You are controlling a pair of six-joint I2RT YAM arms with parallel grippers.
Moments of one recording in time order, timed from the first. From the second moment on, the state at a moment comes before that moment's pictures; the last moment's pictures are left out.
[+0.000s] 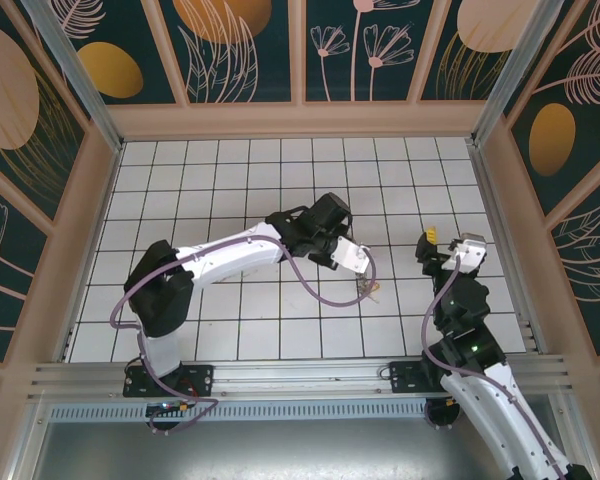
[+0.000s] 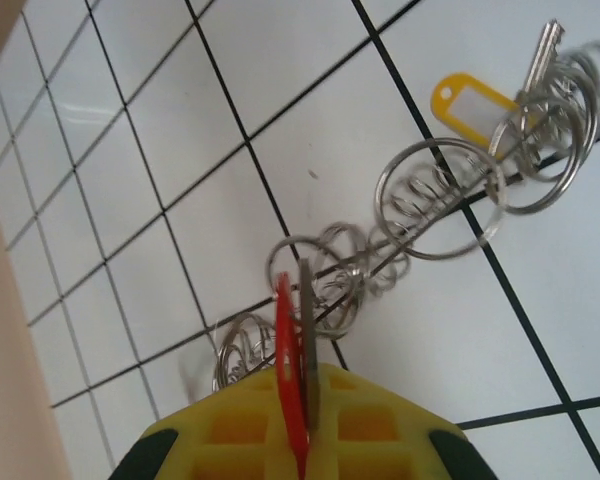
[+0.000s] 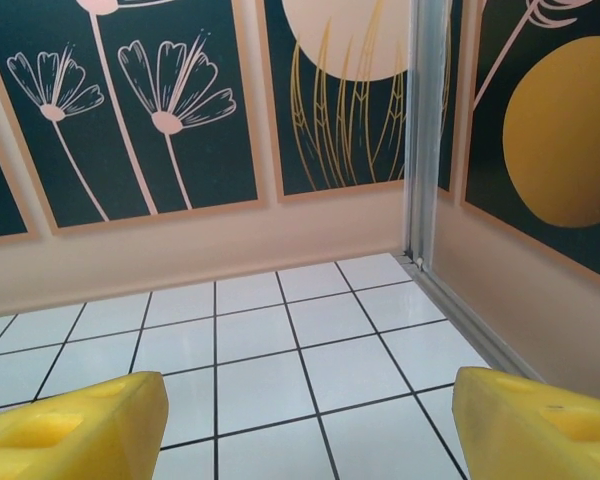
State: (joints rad) left arm -0.94 1.85 1.45 -0.47 0.10 1.14; right arm 0.44 0.21 0.29 -0.05 0.59 0.06
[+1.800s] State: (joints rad) left arm -0.20 1.05 0.60 0.12 0.09 0.26; right arm 0.32 0.39 0.29 0.08 0.27 0.02
